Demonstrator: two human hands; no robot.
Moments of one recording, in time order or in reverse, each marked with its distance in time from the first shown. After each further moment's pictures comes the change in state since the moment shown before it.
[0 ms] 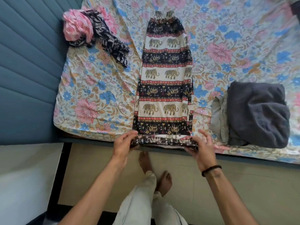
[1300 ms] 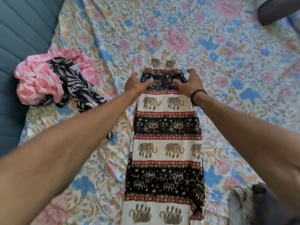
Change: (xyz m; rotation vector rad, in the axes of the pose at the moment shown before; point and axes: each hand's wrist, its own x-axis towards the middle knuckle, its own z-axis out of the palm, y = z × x) left_hand 0.401 0.389 0.246 0.727 -0.026 0.428; right_hand 0.349 -0.370 0.329 -0.927 -0.003 -0.506
